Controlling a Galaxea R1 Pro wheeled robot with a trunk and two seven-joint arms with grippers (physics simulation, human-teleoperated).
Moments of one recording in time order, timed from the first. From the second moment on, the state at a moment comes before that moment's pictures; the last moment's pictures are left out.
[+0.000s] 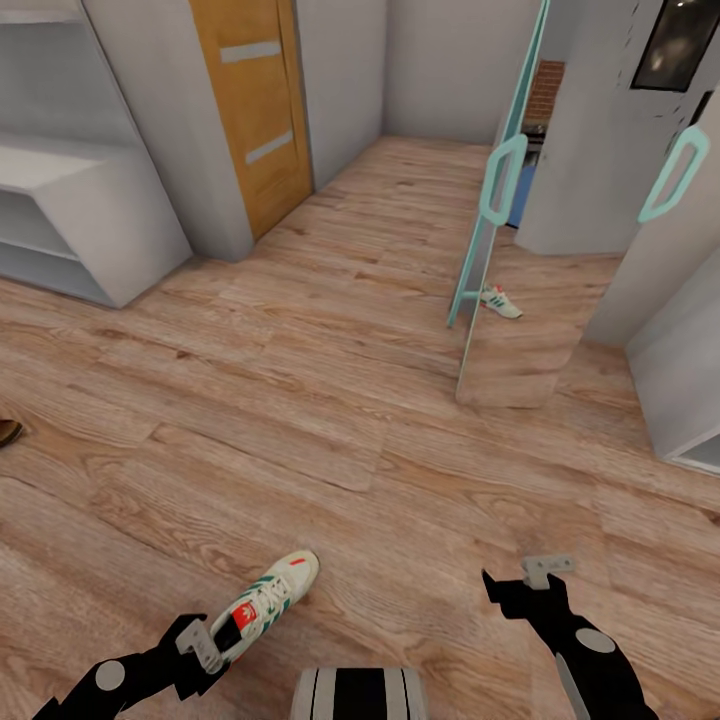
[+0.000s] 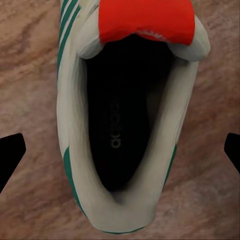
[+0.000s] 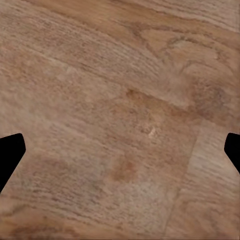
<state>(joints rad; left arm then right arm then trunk) -0.41 0.25 -0.01 -0.48 -0.50 -0.26 -0.54 -0.11 -0.07 -0.06 -1.41 0.05 0.45 0.08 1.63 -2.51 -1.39</state>
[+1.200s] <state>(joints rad) -0.41 0.25 -0.01 -0.48 -0.50 -0.26 -0.54 -0.11 -0.07 -0.06 -1.41 0.04 0.45 0.08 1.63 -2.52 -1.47</state>
